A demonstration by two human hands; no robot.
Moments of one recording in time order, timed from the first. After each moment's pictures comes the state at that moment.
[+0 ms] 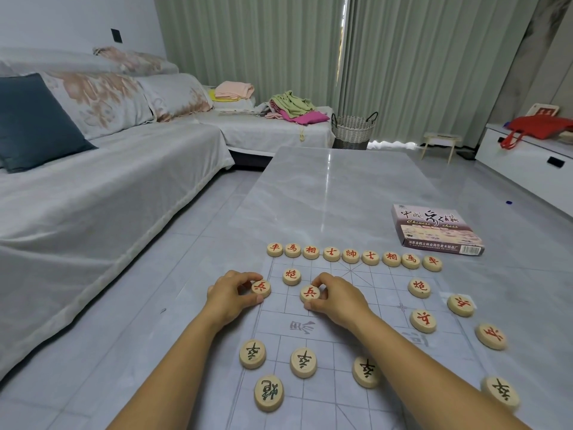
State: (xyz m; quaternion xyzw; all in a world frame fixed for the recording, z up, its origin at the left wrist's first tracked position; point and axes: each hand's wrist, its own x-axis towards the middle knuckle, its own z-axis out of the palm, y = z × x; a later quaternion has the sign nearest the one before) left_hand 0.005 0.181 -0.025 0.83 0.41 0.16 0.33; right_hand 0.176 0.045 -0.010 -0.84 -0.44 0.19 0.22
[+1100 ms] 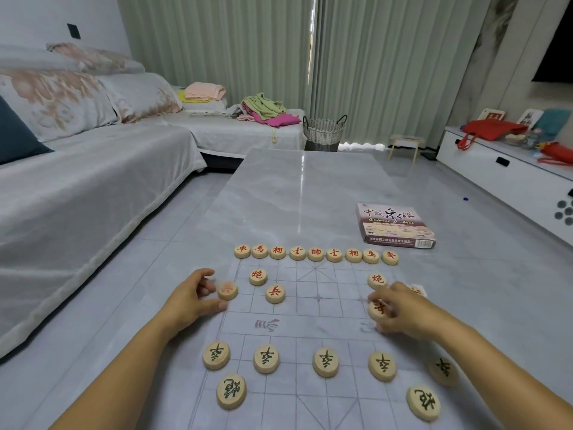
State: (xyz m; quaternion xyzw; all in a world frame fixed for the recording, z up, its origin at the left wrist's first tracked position) left_hand -0.005 0.182 -0.022 0.78 0.39 0.18 0.45; right_hand 0.263 -0.086 0.018 -0.88 -0.43 0.19 0.09
